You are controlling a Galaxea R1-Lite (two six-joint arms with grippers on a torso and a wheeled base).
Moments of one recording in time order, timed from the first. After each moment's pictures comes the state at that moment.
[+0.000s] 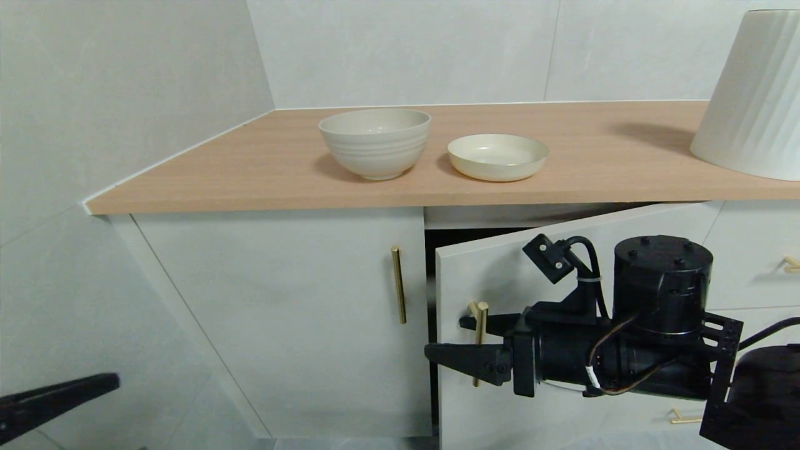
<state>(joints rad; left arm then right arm) -0.05 0.75 -0.54 0.11 -0.63 -0.02 0.77 1.74 -0.66 -0.91 0.48 0.42</state>
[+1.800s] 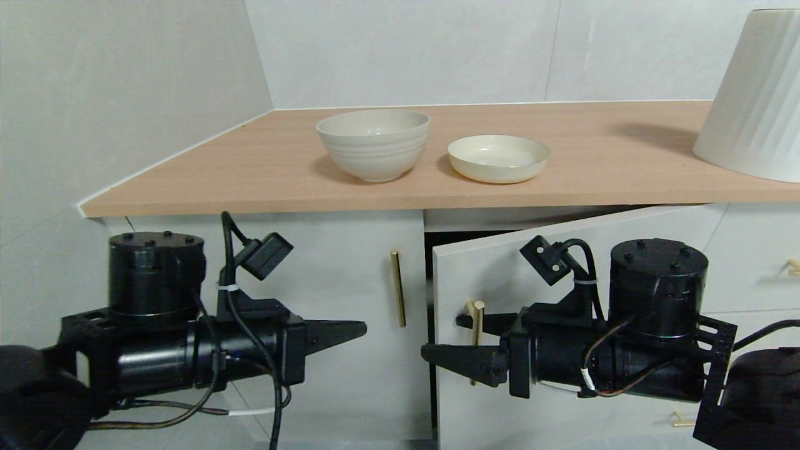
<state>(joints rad) -0.39 1.59 -0.59 -0.56 -0.62 -0.25 0.77 1.76 -0.65 -0.94 0.48 0.42</state>
